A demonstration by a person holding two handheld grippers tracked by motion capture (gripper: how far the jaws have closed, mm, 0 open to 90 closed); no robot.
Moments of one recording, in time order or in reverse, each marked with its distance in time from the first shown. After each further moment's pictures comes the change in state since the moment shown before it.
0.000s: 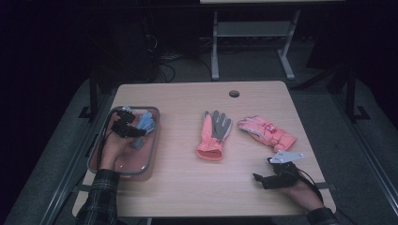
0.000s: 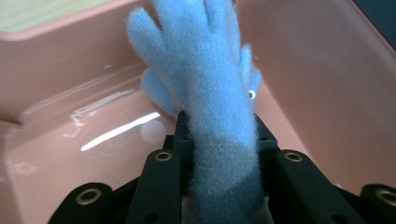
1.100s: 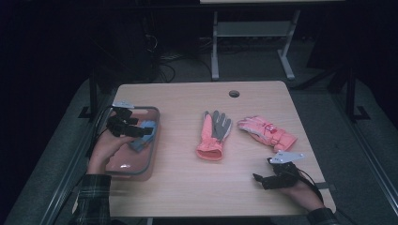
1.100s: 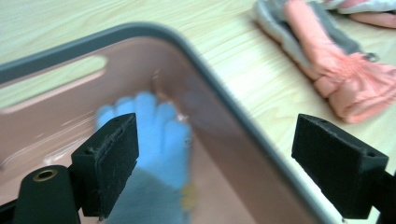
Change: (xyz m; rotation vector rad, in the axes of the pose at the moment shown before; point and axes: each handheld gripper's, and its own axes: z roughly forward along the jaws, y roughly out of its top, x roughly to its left) left arm -0.041 0.012 -0.062 -0.189 -0.124 0.069; right arm 0.000 0.000 0.000 0.001 0.001 -0.001
